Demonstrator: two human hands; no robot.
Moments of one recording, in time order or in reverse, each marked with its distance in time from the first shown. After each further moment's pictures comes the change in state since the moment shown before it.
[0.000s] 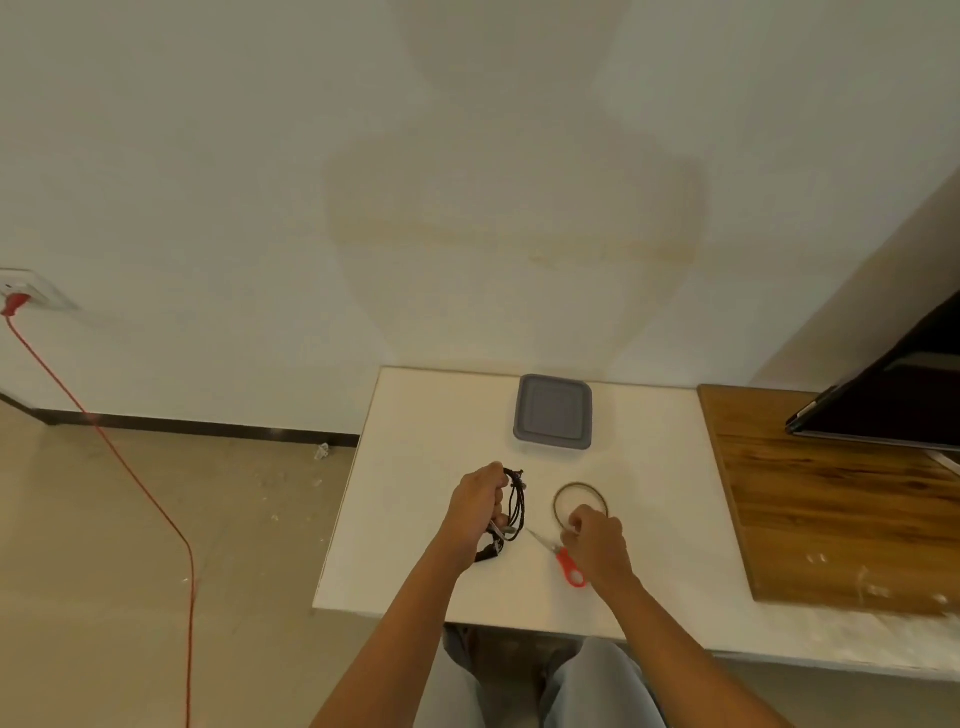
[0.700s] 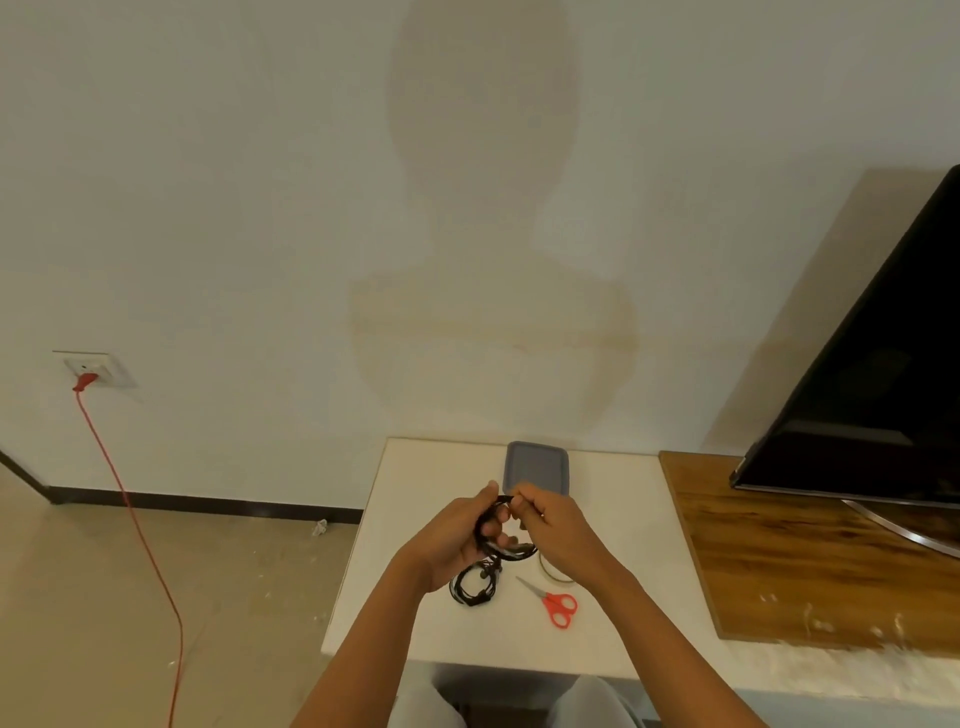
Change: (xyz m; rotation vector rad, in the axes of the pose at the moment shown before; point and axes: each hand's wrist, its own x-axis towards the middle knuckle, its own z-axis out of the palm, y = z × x) left_hand -0.101 0.046 -0.027 -0.129 -0.414 0.175; right_hand -0.122 -0.115 -0.135 0.395 -0.032 -0.586
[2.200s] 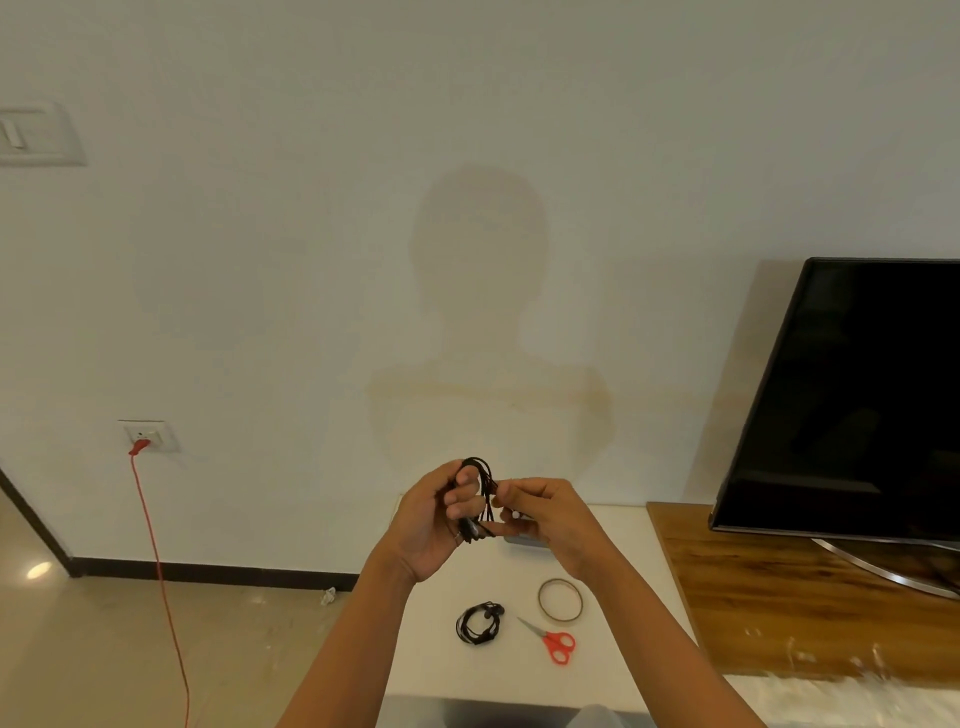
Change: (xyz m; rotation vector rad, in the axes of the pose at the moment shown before) left_hand -0.115 0.070 0.046 -0.342 -0.155 0.308; right_hand -0.054 -0.098 -0.035 0.740 -0.021 -0.028
